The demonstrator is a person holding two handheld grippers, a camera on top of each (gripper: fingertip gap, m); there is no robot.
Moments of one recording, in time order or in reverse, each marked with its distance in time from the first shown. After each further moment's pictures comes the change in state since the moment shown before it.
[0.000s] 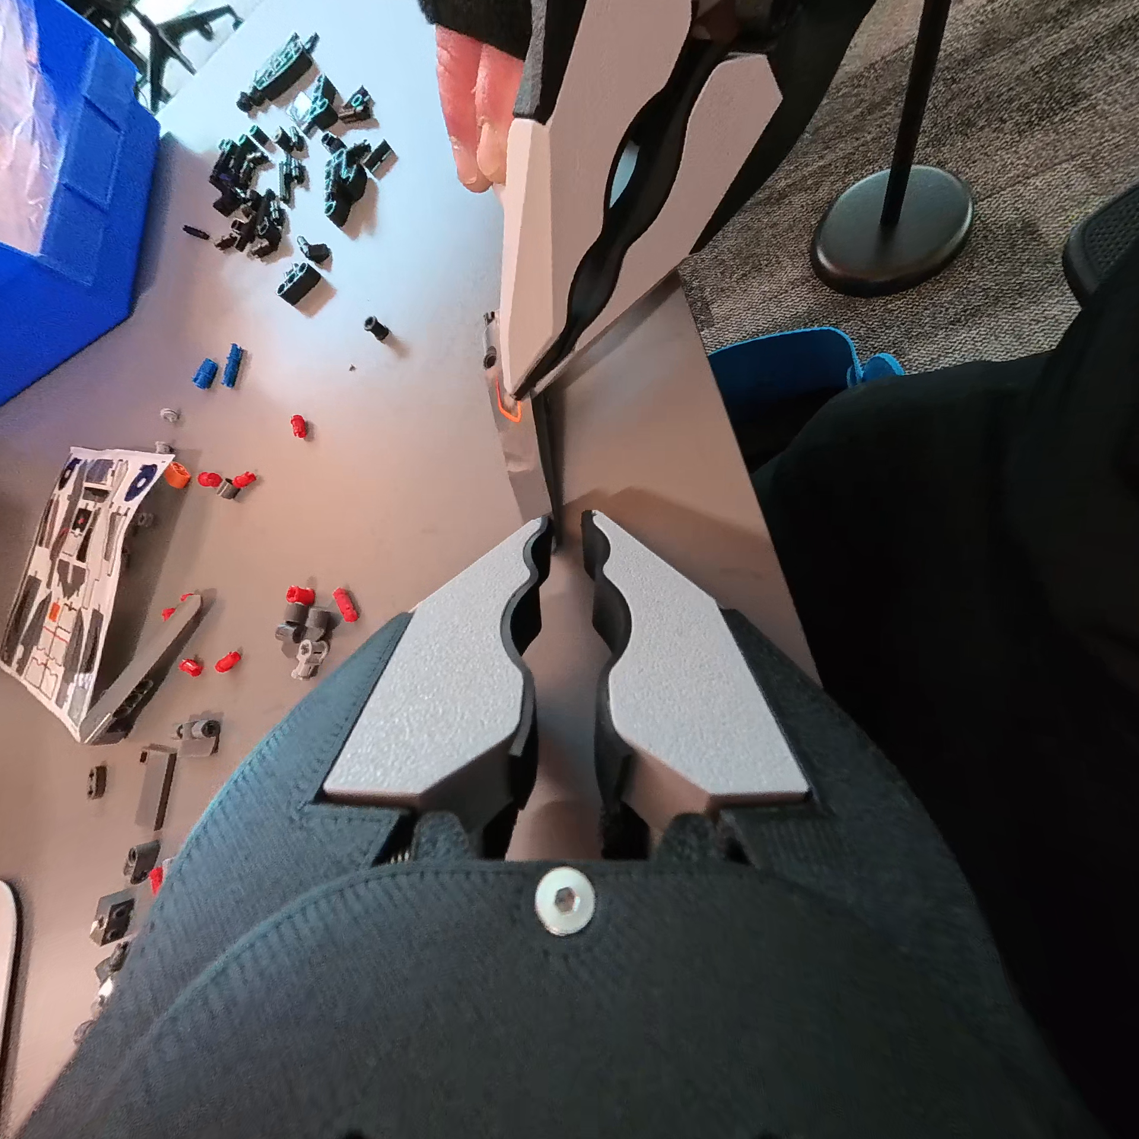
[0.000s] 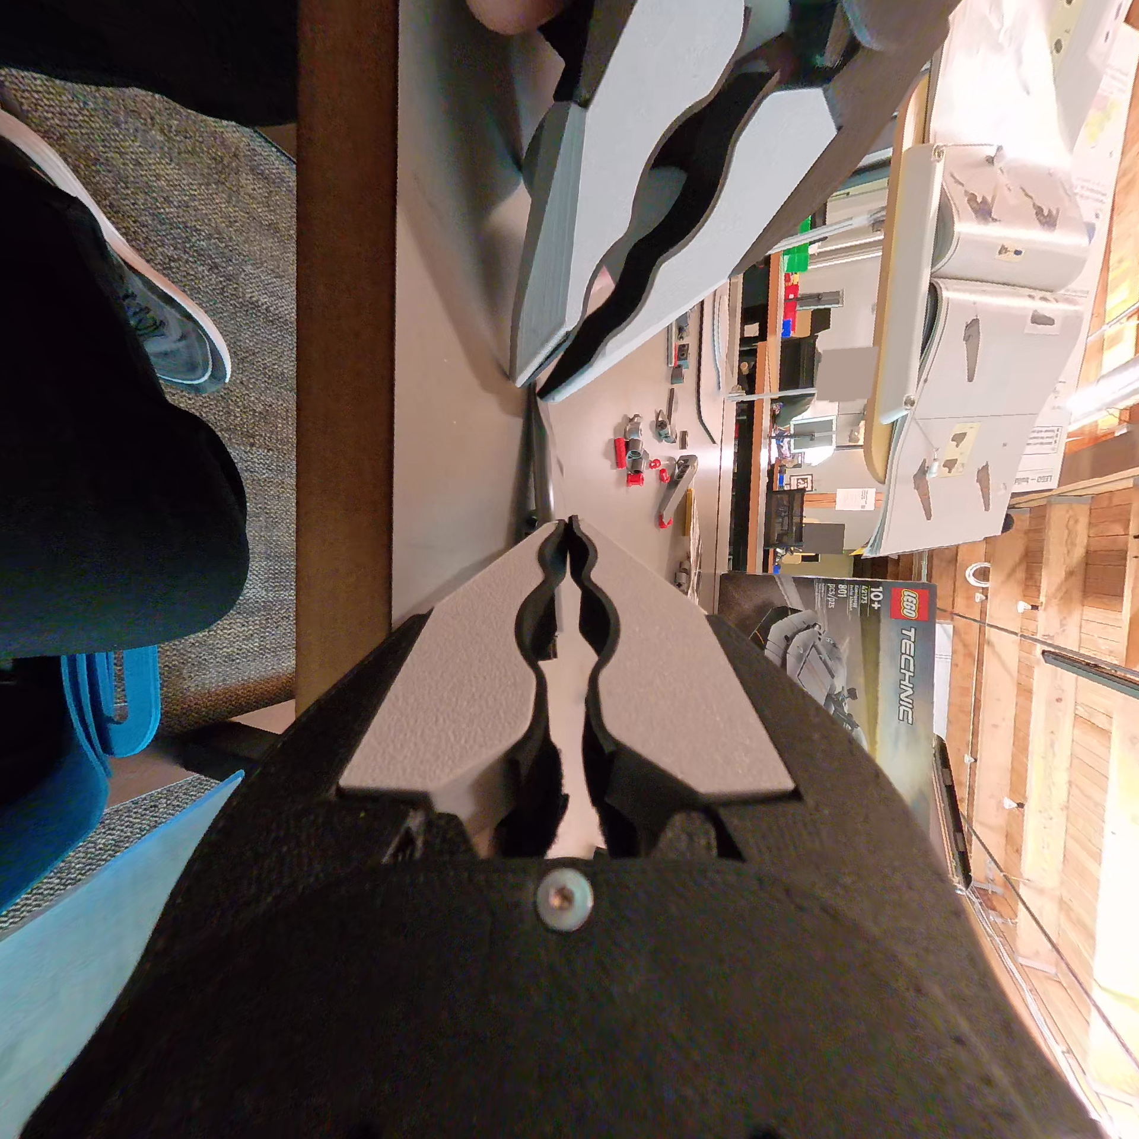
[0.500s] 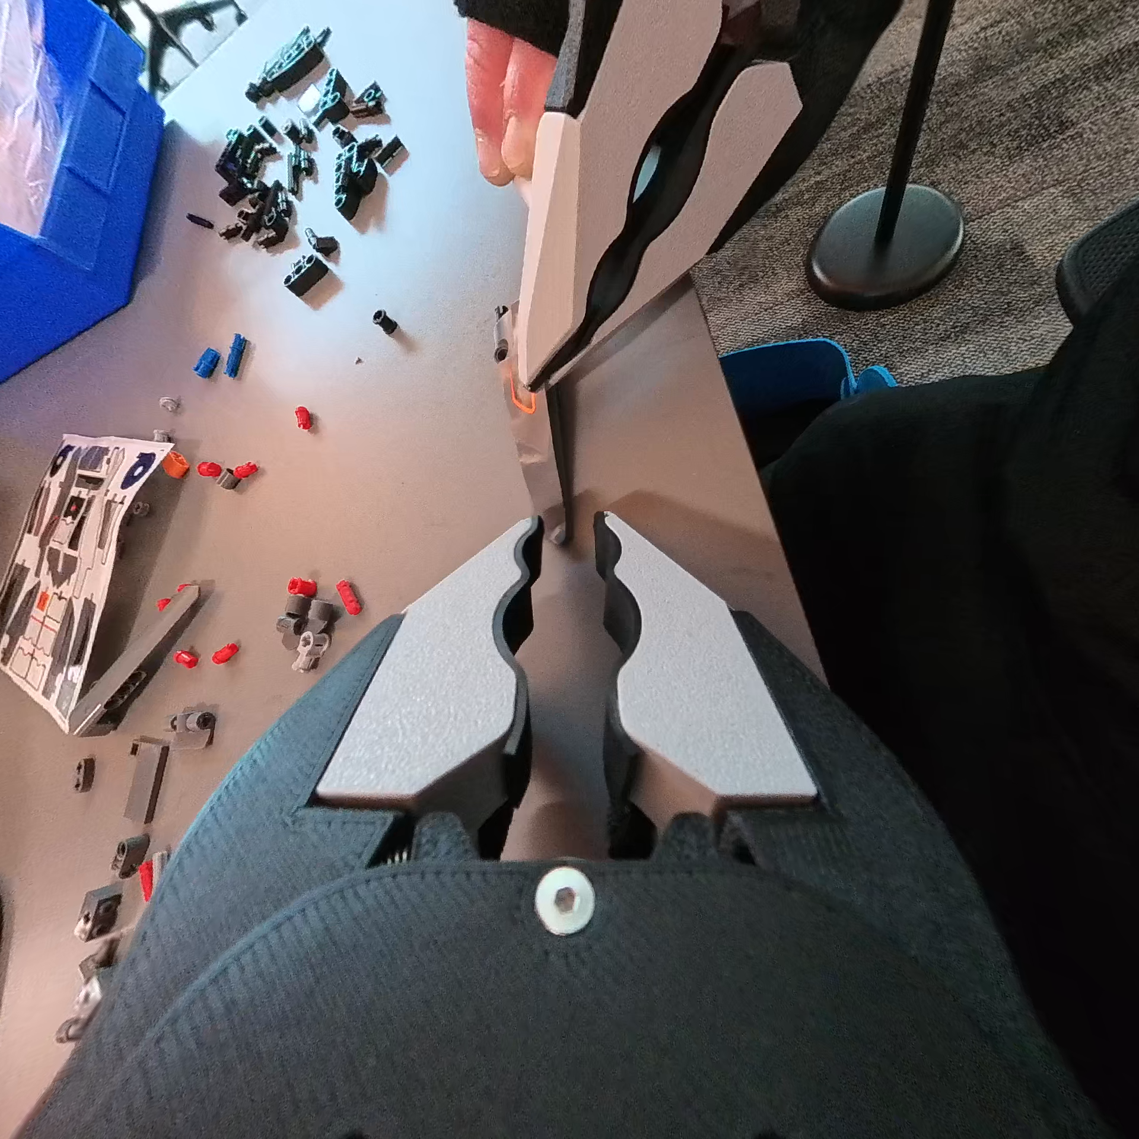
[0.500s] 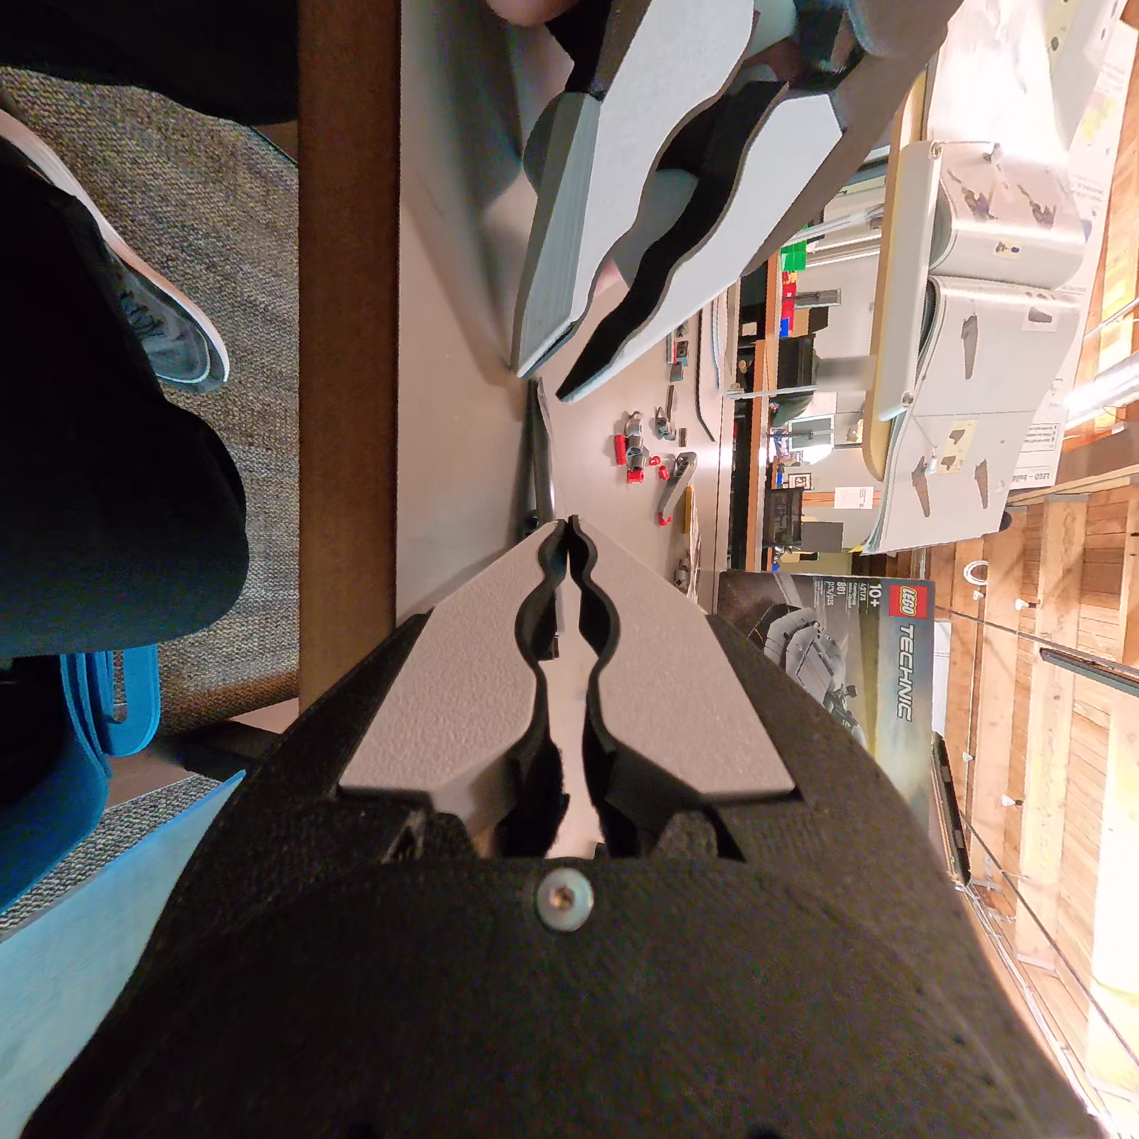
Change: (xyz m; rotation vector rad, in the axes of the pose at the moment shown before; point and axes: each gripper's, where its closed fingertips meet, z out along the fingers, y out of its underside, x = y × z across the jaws) left arm -0.003 0.000 -0.002 0.008 0.005 -0.029; right arm 0.000 0.000 -0.001 -0.001 0.004 0.002
